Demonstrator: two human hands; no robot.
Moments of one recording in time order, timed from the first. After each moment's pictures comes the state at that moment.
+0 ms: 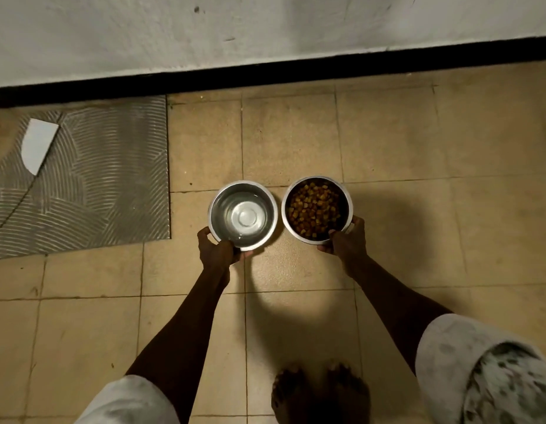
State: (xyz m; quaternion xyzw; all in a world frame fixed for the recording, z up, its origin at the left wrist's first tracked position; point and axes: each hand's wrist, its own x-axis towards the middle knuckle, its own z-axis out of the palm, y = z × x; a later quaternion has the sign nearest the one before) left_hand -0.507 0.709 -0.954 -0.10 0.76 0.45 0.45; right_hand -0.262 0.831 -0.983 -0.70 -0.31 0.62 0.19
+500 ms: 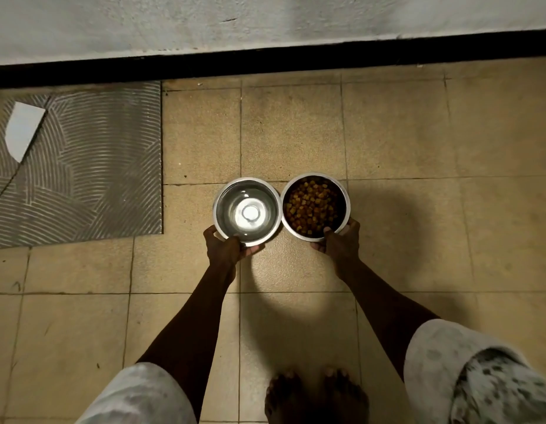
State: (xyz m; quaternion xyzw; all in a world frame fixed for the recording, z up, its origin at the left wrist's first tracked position) left_hand -0.495 0.718 -0.997 -0.11 0.72 0.50 0.47; right_hand -0.272 0.822 -1.021 -0.70 -0.28 0.62 0.22
